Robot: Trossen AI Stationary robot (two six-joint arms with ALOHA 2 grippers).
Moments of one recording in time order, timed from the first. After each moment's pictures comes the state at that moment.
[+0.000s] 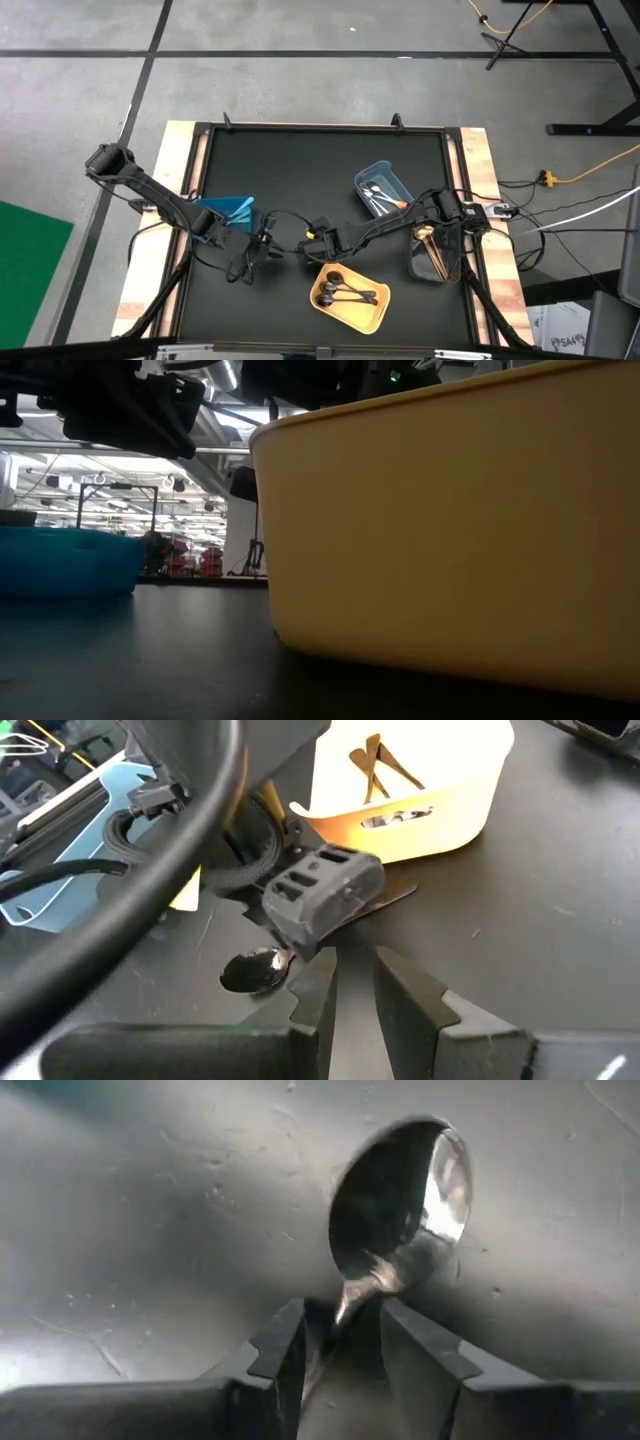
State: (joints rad) left arm -0.47 1.23 0.60 0.00 -0.31 0.24; right arm 0.26 2.24 1.67 -0.68 0.24 1.34
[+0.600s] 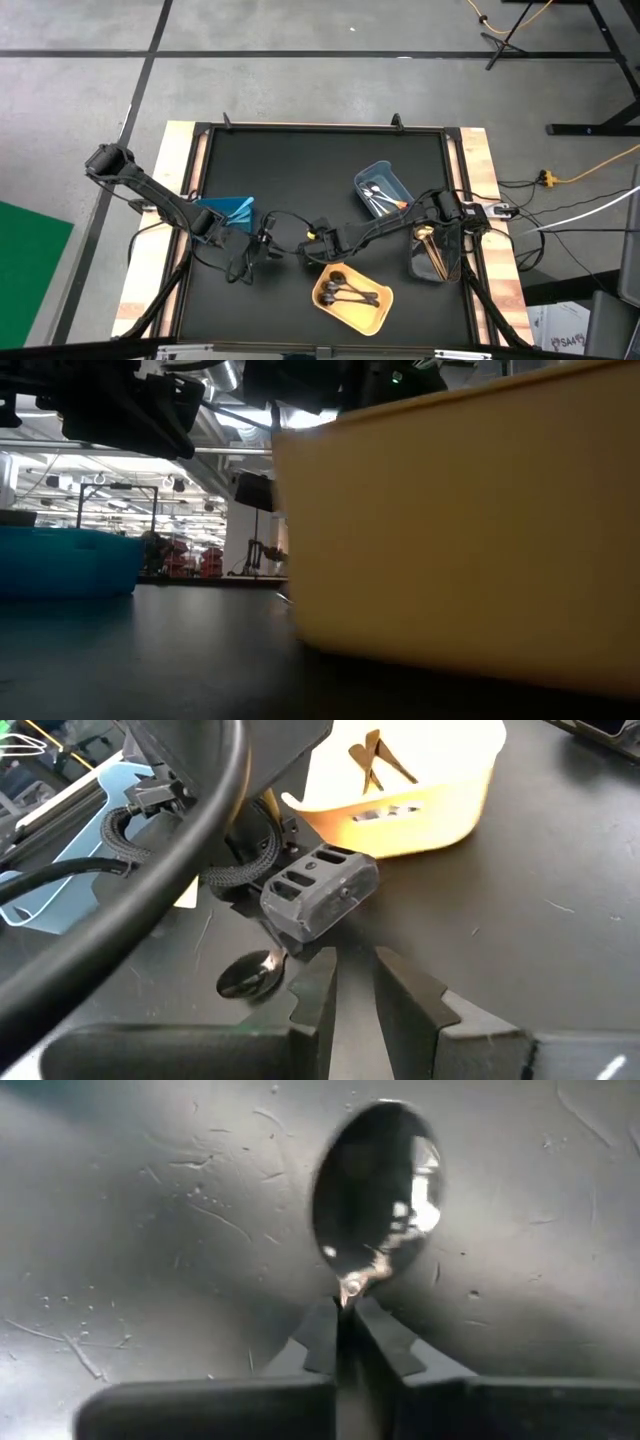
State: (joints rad) left arm -0.47 1.23 0.60 0.00 -0.31 0.24; right arm 0.26 2.25 1.67 -0.71 0.26 1.33
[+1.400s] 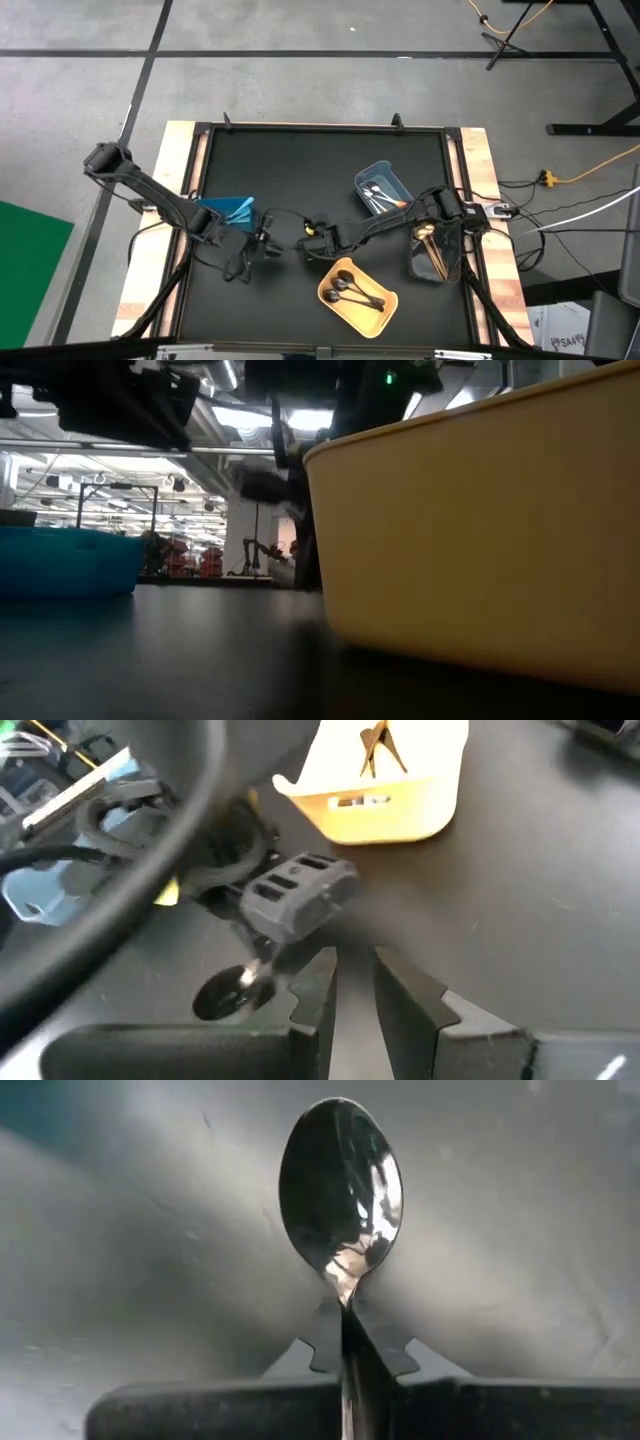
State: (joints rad) left arm -0.47 1.20 0.60 -0.03 -0.31 0.23; right arm 0.25 2.22 1.68 -0.72 0.38 1.24
